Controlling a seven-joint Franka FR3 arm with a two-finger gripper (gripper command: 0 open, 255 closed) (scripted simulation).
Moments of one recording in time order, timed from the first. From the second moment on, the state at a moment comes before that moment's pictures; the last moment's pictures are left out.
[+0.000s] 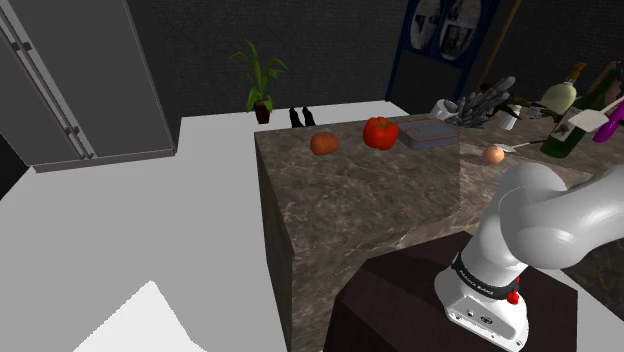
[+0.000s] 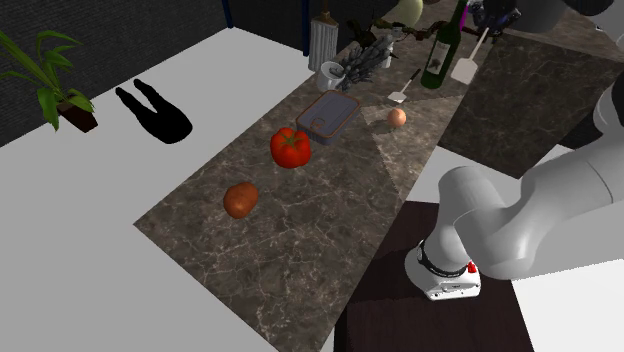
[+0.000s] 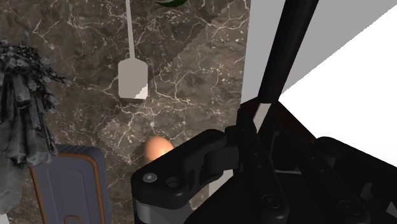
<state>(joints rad) 0.22 -0.86 -1.25 -1.51 -0.90 1.33 -2.26</state>
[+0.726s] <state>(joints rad) 0.16 -0.93 -1.27 -1.68 -0.95 1.44 -2.21</state>
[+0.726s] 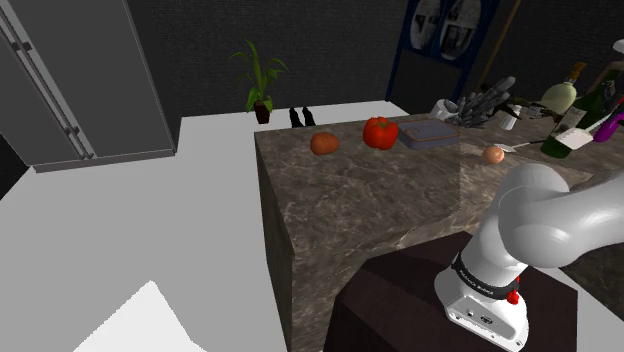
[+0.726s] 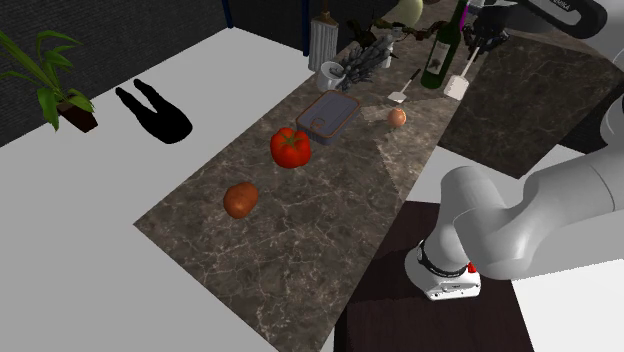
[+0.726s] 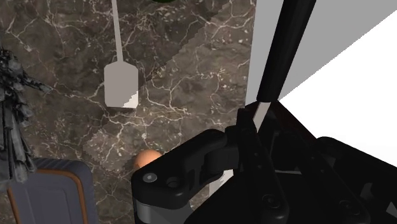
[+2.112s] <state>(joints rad) 0.10 -1.03 -1.37 -1.91 -1.06 1.62 -2.14</state>
